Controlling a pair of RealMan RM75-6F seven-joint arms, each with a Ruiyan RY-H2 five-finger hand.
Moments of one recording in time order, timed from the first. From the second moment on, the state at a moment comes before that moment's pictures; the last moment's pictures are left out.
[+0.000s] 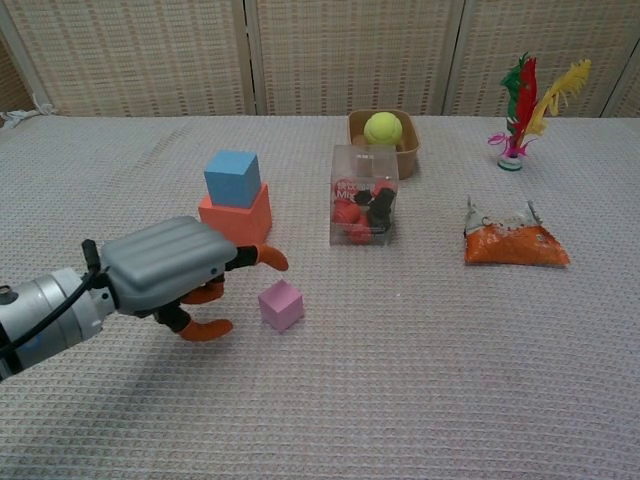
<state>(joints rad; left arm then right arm) -0.66 -1.70 -0.02 -1.32 1.55 1.04 0.36 0.07 -1.06 -0.01 -1.66 -1.59 1.46 -0.01</state>
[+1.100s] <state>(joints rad) -0.71 -1.77 -0.05 -1.26 1.52 1.02 0.40 0.07 -1.06 -0.01 -1.67 -1.59 1.46 -0.01</state>
